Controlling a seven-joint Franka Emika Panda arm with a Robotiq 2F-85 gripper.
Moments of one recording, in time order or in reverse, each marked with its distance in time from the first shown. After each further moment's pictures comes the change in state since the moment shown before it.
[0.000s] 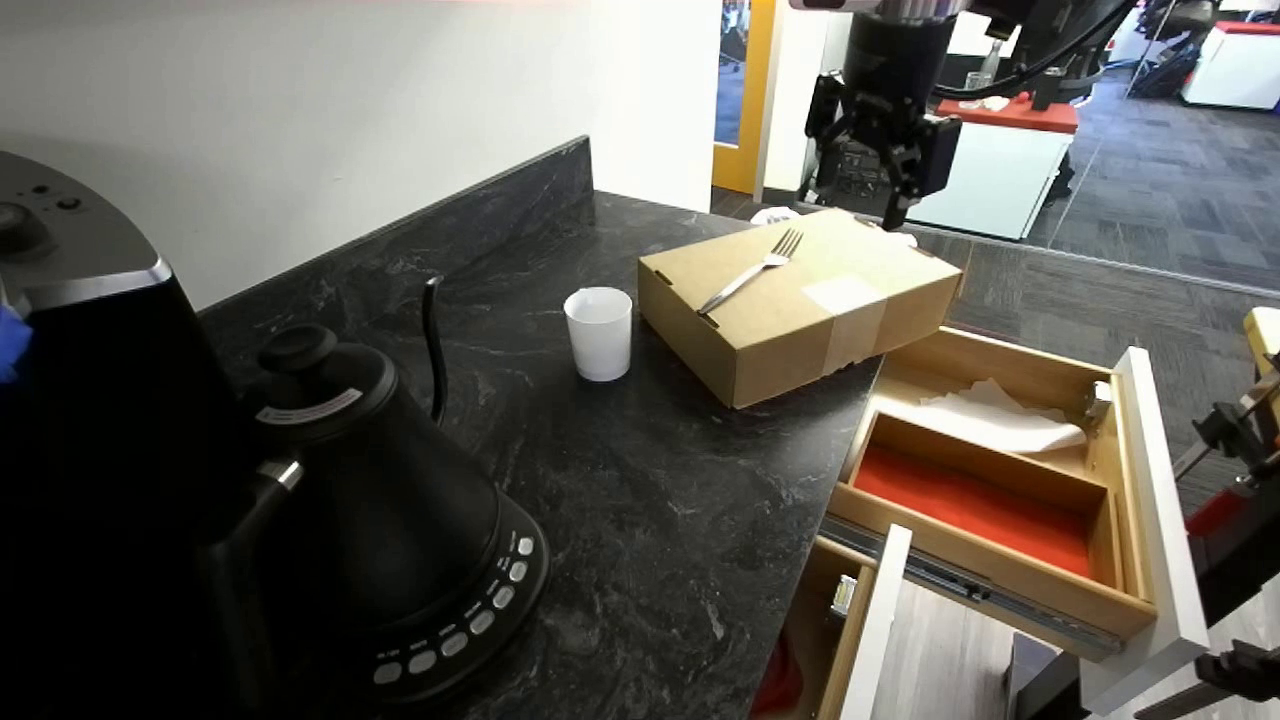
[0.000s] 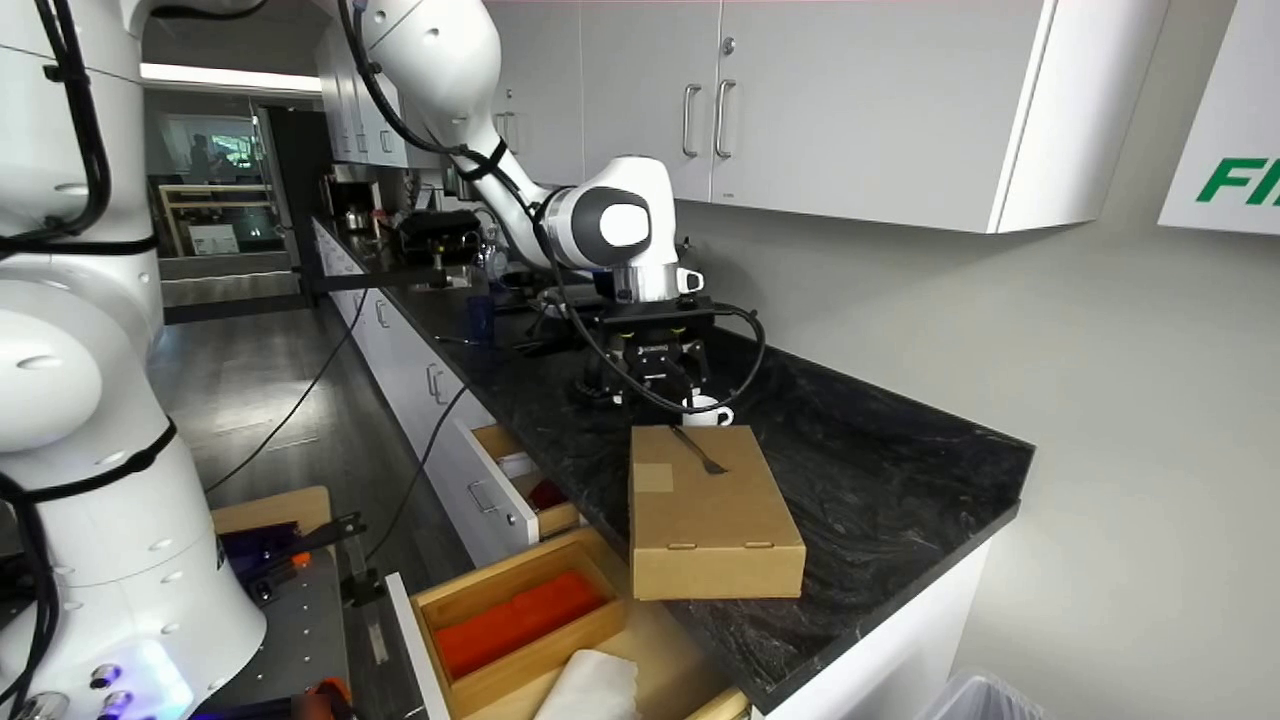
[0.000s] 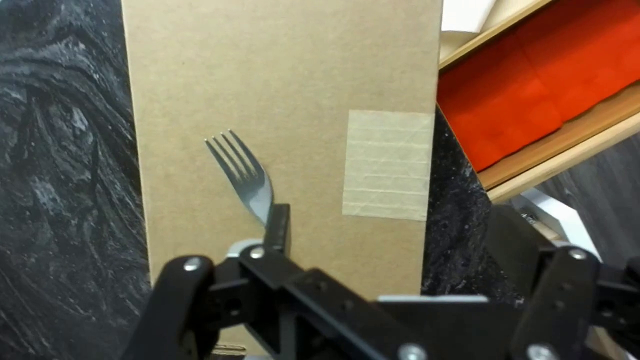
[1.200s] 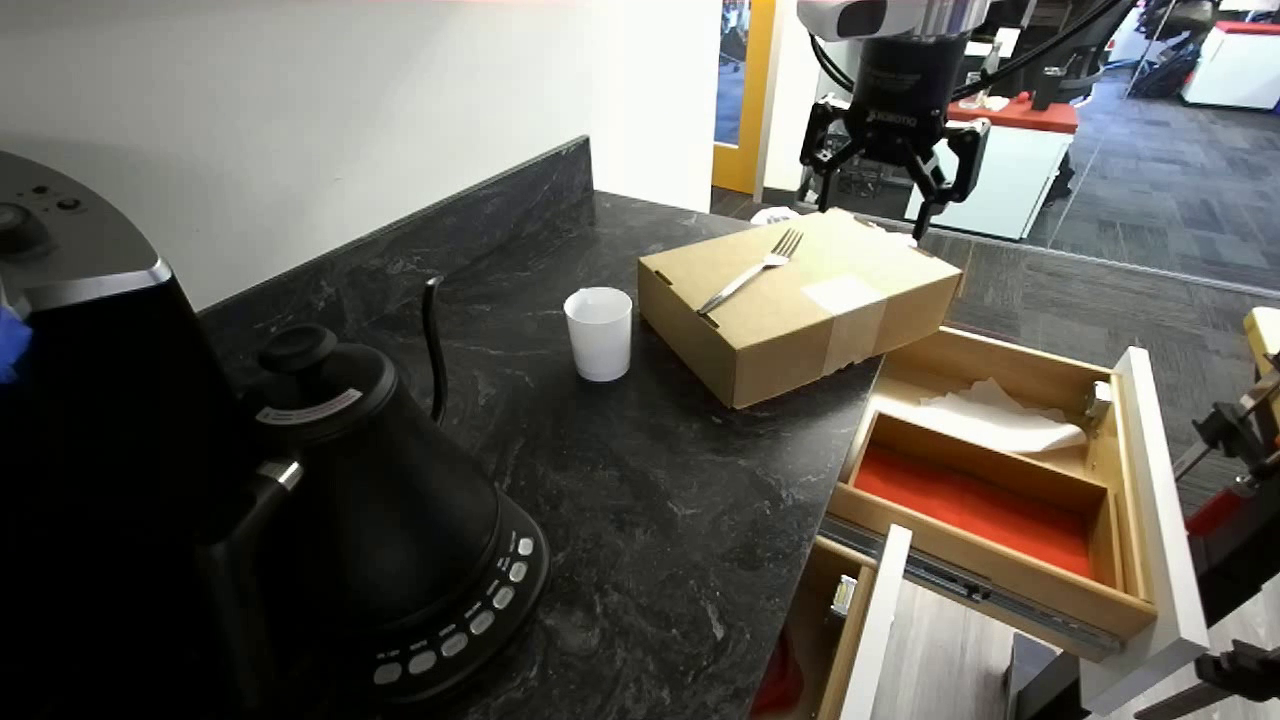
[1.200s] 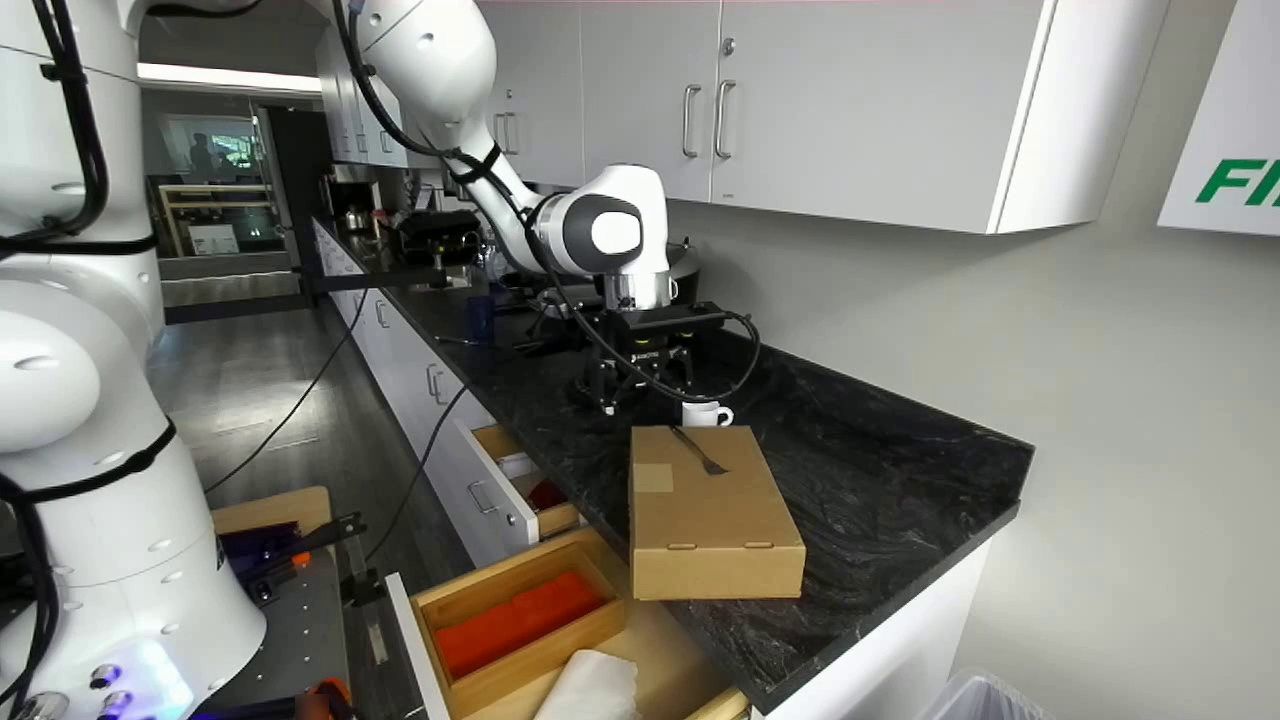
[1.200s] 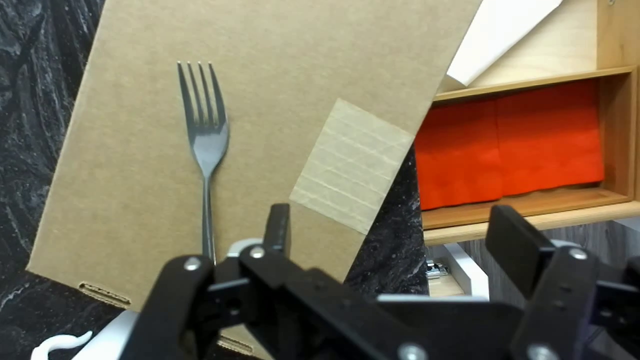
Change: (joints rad) arm -0.008 -0.009 0.018 -0.035 0.012 -0.005 -0.395
